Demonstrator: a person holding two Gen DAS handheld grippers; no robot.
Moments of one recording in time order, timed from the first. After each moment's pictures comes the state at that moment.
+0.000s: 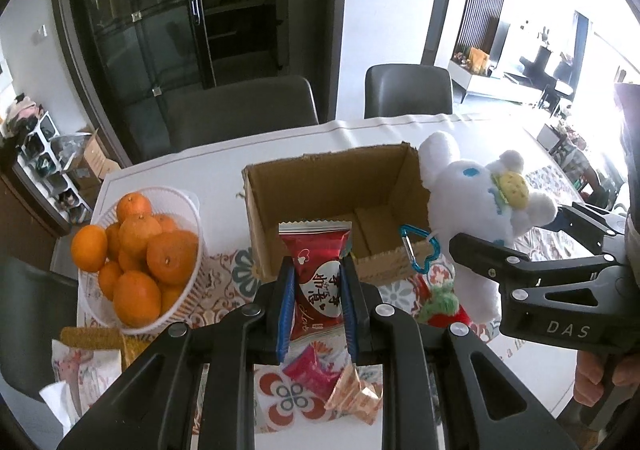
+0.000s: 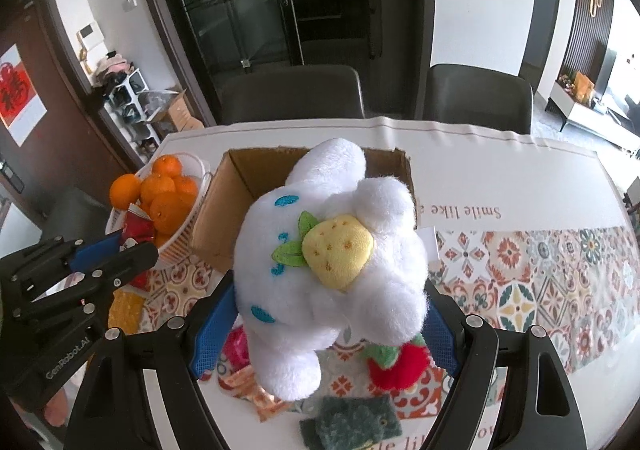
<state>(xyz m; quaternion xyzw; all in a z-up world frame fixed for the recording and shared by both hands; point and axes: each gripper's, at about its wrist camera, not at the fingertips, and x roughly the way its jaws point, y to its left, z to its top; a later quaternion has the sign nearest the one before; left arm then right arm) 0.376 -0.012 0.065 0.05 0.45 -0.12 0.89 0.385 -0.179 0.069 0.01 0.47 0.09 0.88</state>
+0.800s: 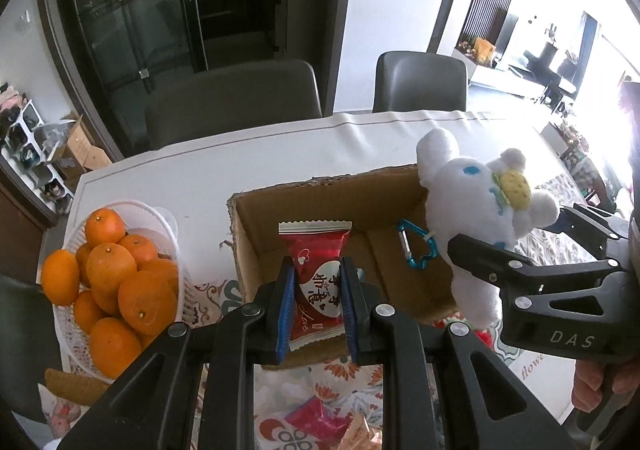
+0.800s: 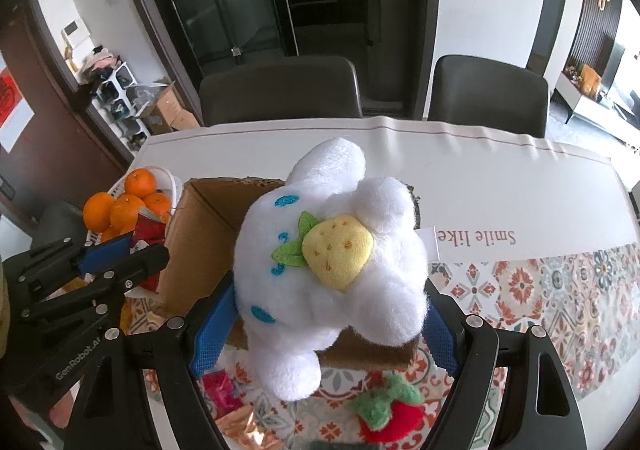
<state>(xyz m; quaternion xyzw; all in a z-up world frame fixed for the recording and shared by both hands) 0.467 -0.020 0.040 0.04 0.48 -0.13 0.87 0.471 -0.180 0.039 0.02 0.50 0.09 0.86</state>
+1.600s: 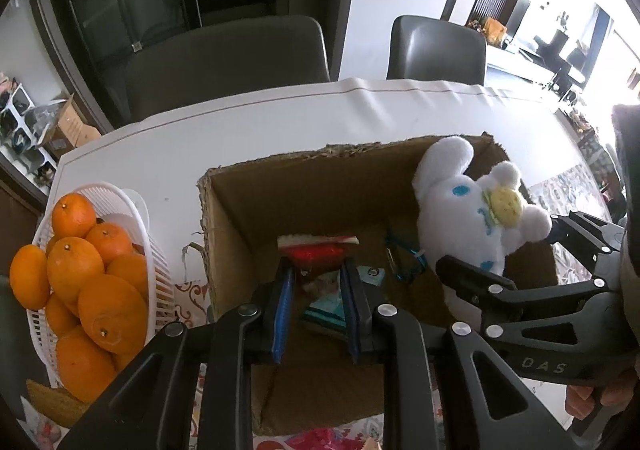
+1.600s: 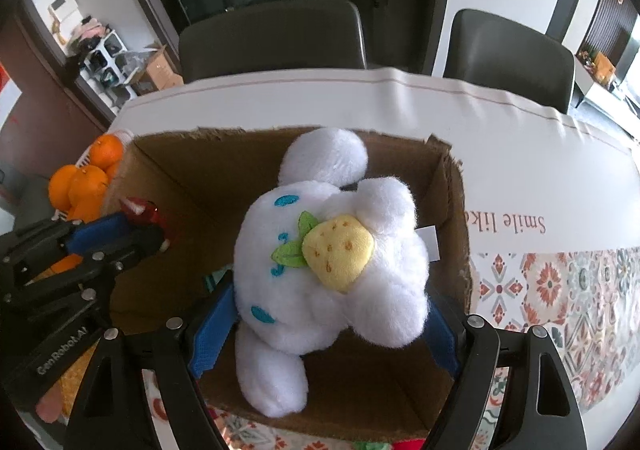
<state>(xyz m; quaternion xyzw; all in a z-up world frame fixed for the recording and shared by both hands) 0.511 -0.027 -0.020 0.03 0.53 -0.12 0.84 0.509 -0.170 -0.033 0.00 0.56 0.09 0.82</state>
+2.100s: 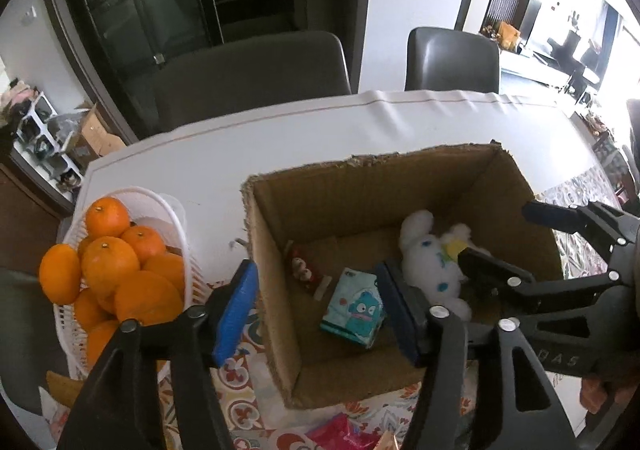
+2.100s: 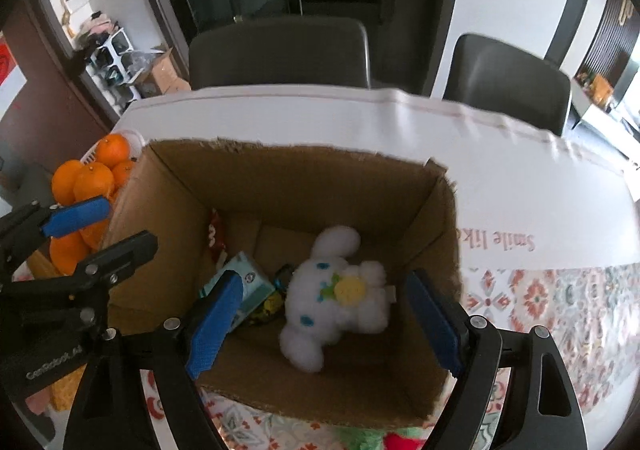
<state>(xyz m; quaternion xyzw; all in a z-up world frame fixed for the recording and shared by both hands) 0.499 -0.019 -0.008 0.06 0.51 -0.09 0.85 0.497 -0.161 -0.008 -0.03 0.53 0.10 0.84</state>
